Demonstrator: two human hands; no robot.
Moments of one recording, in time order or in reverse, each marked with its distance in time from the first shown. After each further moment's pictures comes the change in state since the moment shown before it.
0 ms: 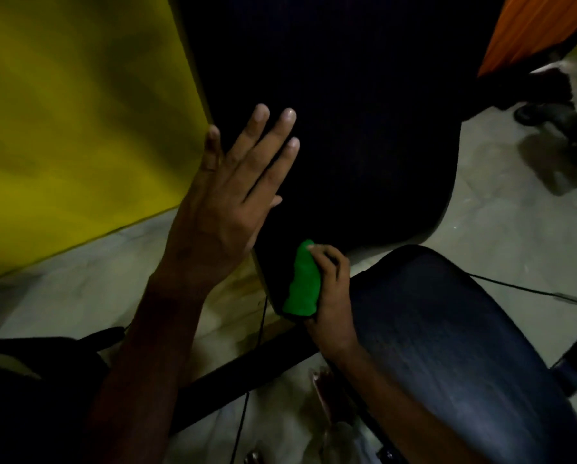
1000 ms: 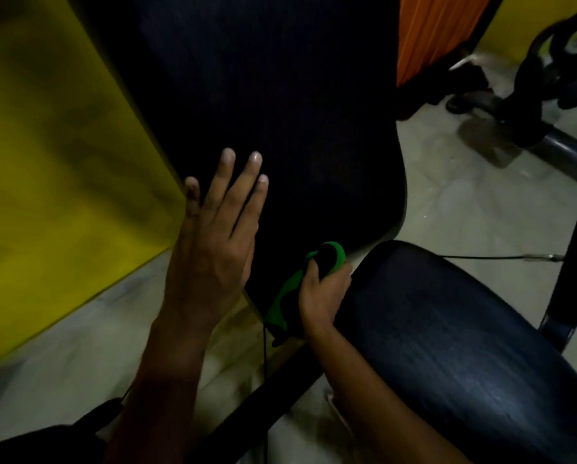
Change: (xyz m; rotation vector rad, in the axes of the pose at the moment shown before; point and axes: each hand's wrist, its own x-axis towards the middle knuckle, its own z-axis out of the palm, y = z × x) left_hand 0.002 0.012 0.002 -0.081 0.003 -0.006; right_hand 0.041 -0.033 0.012 0.377 0.580 0.892
